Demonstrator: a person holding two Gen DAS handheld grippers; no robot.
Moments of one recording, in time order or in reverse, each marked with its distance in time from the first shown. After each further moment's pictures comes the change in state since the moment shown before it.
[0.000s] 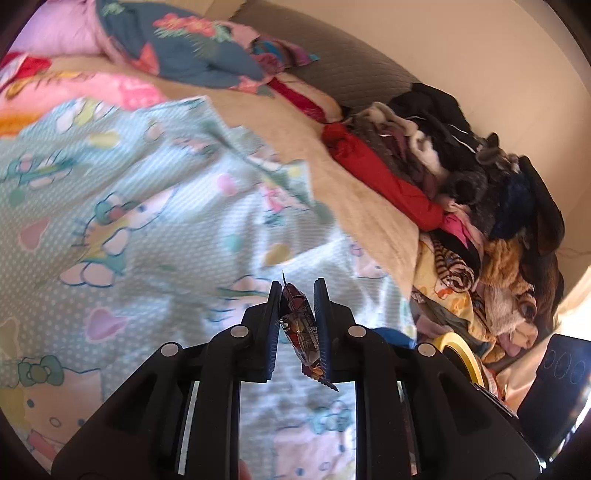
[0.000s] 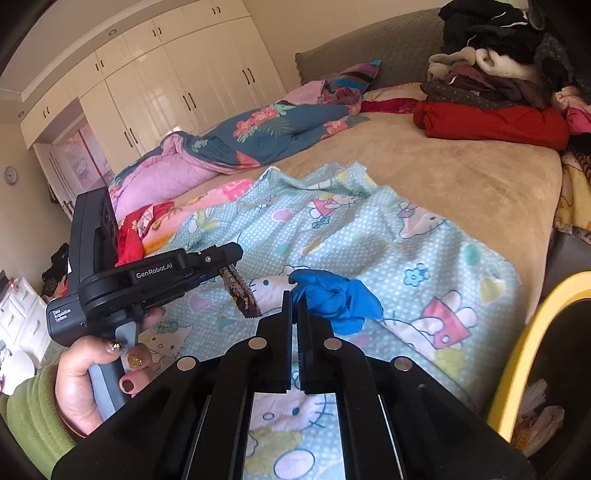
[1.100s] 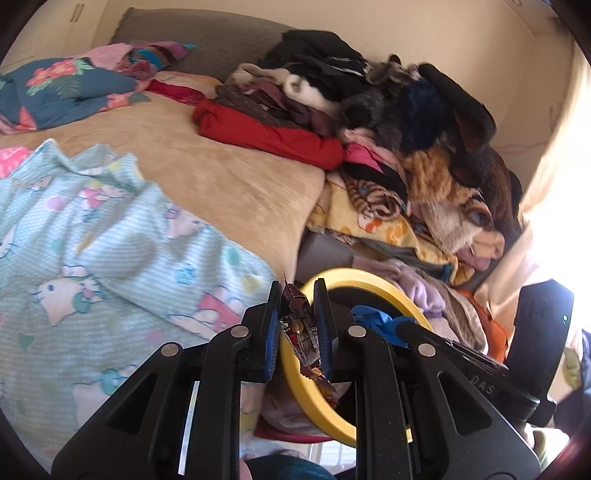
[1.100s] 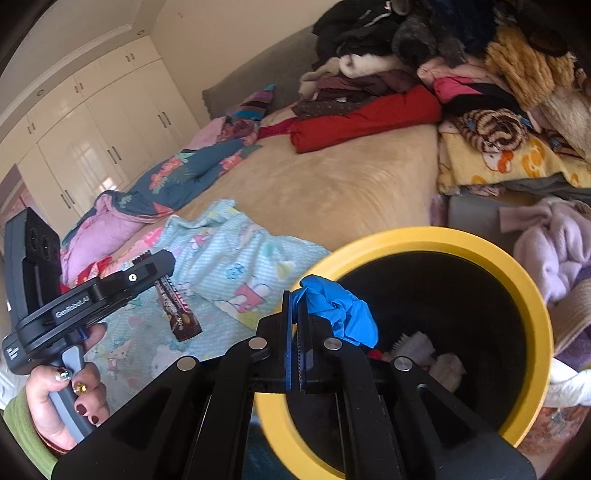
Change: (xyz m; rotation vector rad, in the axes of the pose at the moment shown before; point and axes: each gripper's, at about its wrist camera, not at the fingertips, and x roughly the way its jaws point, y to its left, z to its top) left arm 0.018 -0.190 -0.072 0.338 0.111 -0.174; right arm -0.151 -0.133 -0.041 0.240 -0.082 -0.239
